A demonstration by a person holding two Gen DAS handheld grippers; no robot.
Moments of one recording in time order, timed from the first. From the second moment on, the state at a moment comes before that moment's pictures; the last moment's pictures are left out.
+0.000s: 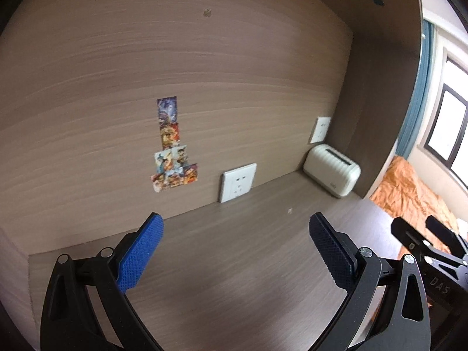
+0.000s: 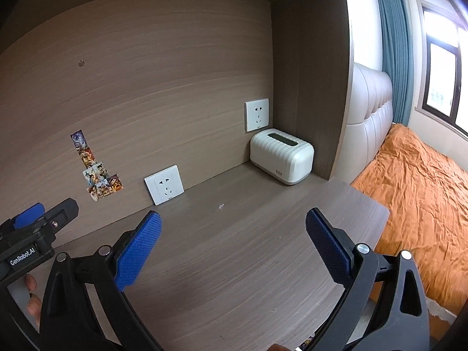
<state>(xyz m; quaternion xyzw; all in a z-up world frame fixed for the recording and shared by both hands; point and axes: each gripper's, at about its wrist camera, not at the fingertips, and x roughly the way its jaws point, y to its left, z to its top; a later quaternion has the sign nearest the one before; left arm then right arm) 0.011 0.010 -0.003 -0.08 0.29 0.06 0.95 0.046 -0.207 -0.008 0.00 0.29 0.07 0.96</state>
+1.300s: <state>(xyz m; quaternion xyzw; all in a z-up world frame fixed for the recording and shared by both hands) 0.012 -0.003 -0.012 -0.03 0.28 0.03 0.96 0.050 -0.192 -0.024 0.00 0.32 0.04 0.95</state>
